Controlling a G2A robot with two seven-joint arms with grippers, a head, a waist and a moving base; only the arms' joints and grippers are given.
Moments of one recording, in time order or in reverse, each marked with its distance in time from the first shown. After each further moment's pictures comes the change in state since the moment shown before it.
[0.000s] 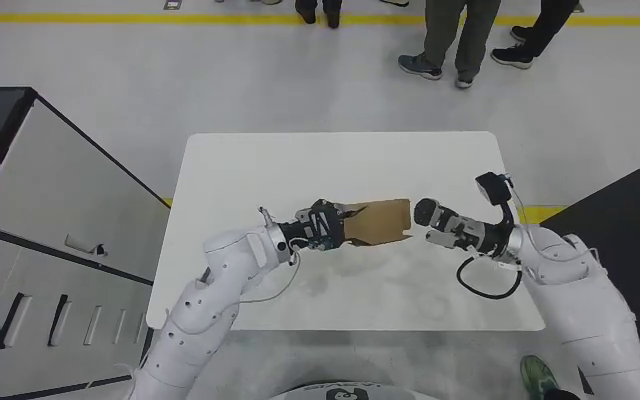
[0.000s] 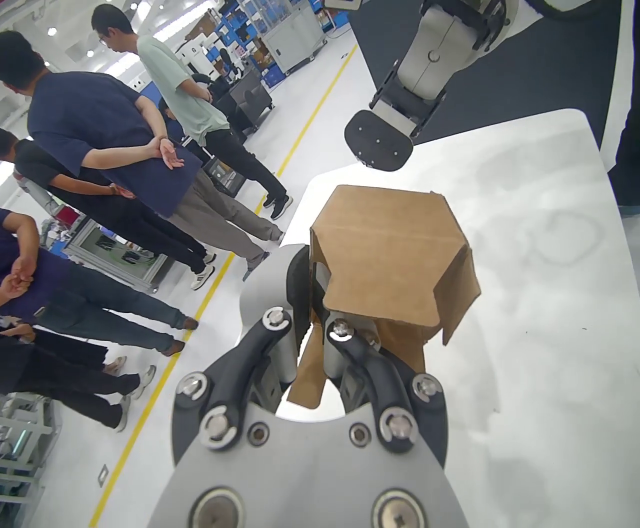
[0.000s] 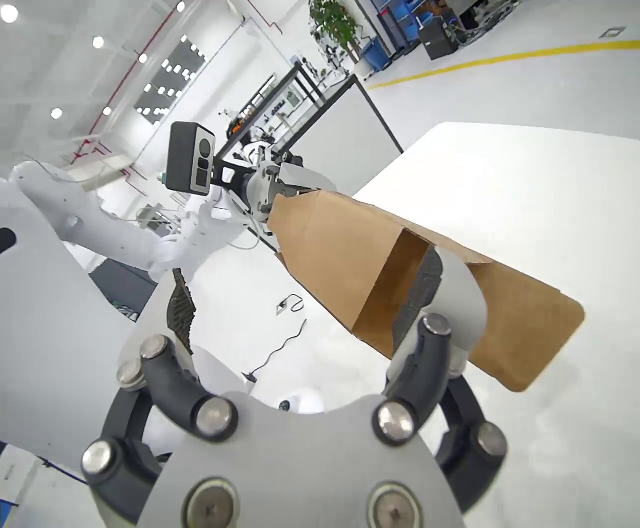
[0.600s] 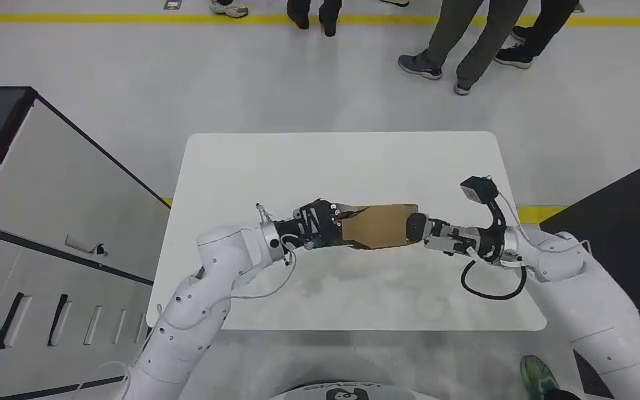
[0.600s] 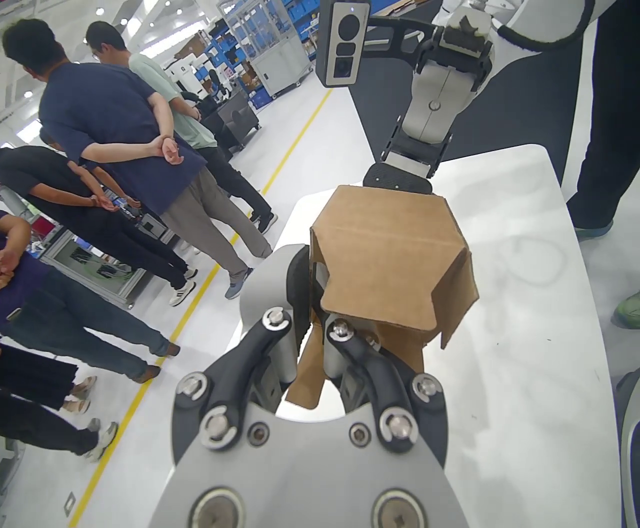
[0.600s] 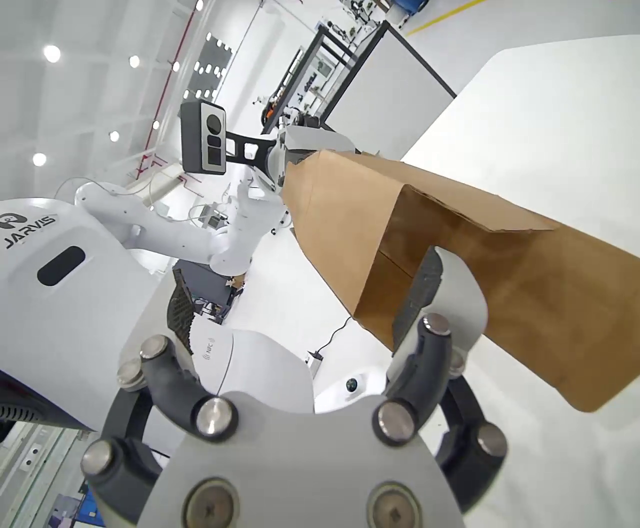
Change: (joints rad) left arm -0.016 0.023 -0.014 -0.007 -0.096 -0.073 0.024; right arm 0.054 0.108 -0.155 -0.002 0.243 0.102 0.102
